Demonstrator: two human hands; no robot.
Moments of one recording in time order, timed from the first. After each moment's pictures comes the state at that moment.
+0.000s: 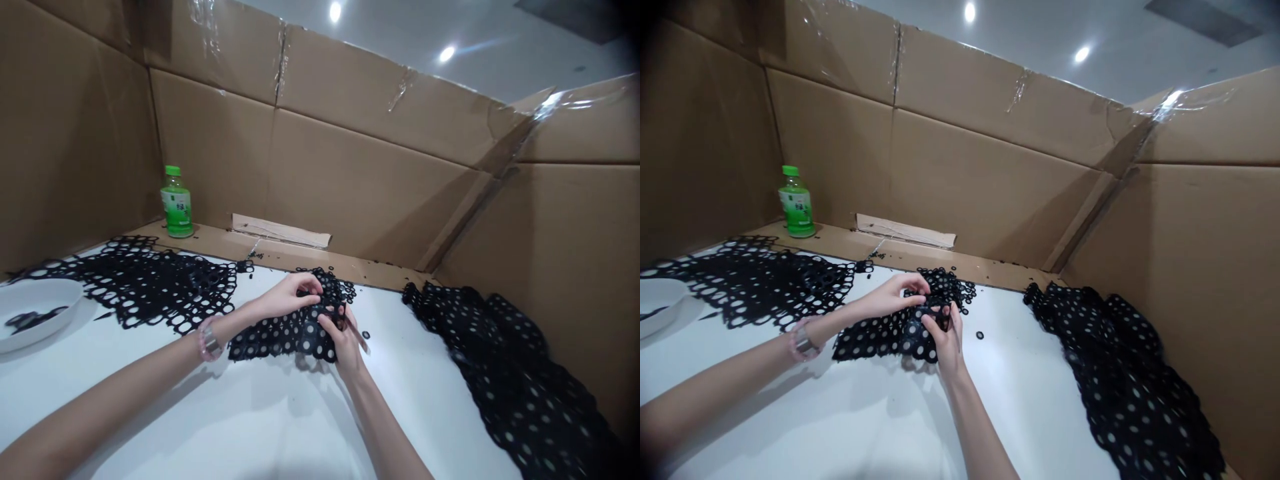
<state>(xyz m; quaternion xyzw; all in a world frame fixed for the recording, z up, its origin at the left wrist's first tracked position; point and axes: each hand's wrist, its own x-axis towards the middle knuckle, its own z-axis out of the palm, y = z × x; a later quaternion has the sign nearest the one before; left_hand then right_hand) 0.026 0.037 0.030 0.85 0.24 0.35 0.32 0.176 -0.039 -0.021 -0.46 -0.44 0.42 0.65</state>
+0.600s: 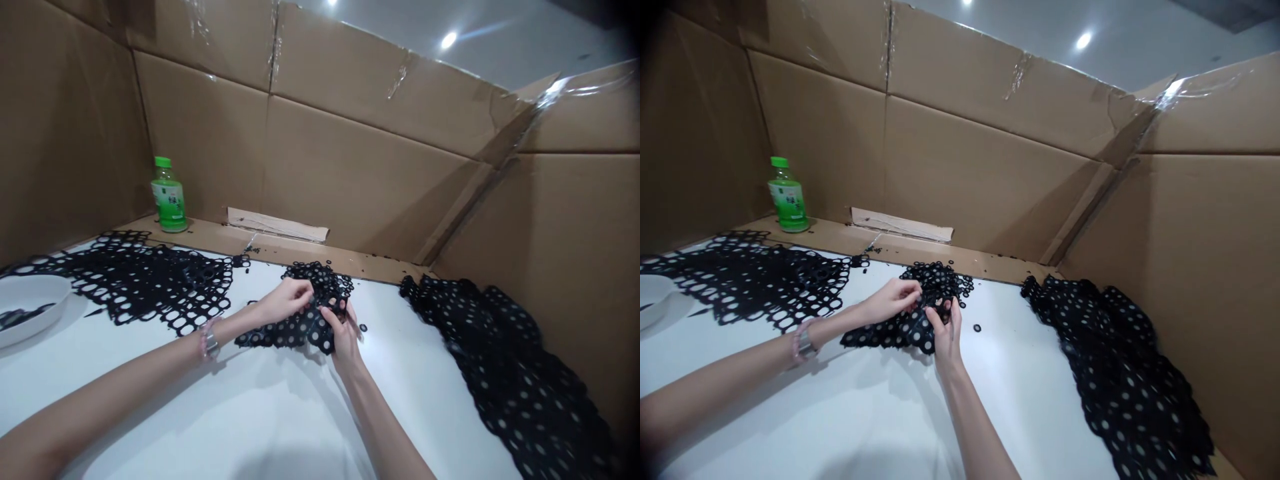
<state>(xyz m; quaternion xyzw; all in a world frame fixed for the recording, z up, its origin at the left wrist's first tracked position) 0.033 0.041 0.004 0.81 0.28 0.35 0.37 0.172 -0.038 -0.021 -0.45 -0.37 0.43 0.69</state>
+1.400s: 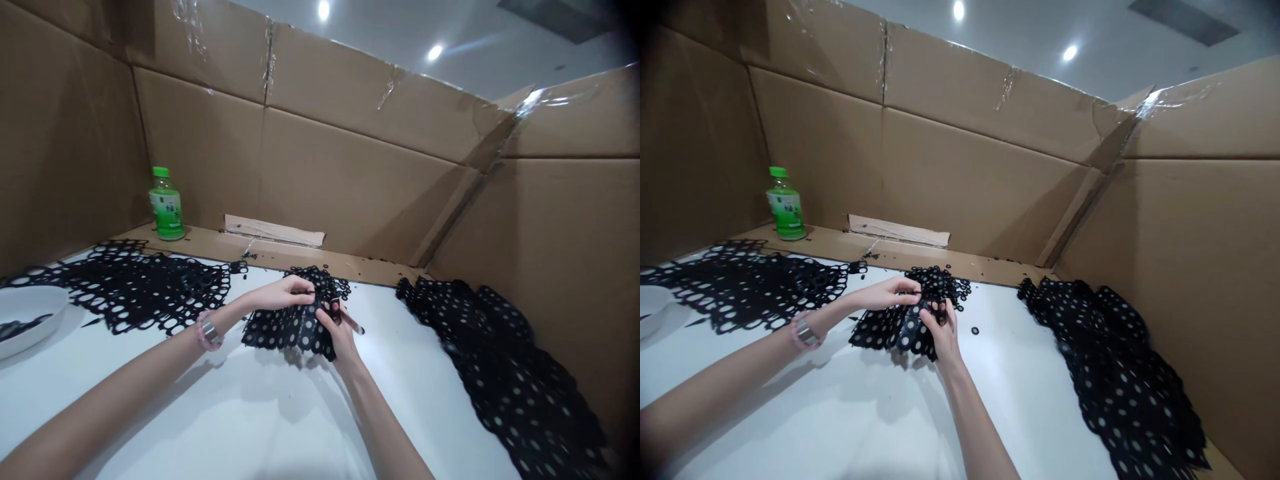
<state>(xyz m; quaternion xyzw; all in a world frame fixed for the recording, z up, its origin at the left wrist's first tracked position) 0.024 0.056 0.030 0.89 0.16 0.22 0.36 0.178 -0.038 -0.019 -0.43 -0.41 0.46 0.66</state>
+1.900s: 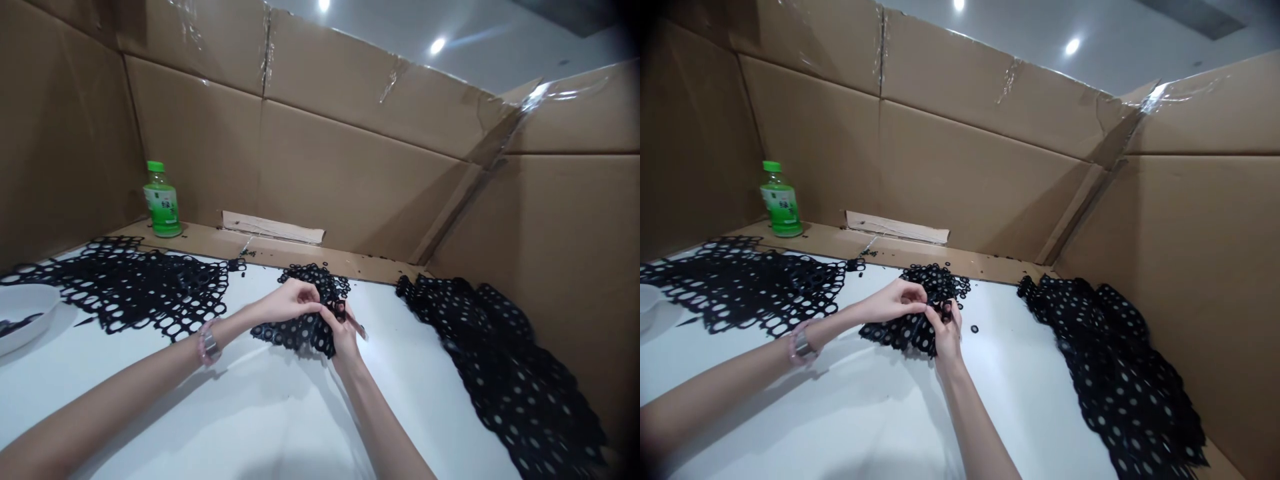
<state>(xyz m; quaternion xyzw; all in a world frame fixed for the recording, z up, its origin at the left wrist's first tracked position) 0.042 0.037 0.013 0.85 0.22 0.29 0.39 0.177 -0.036 -0.024 -0.45 -0.37 0.44 0.69</state>
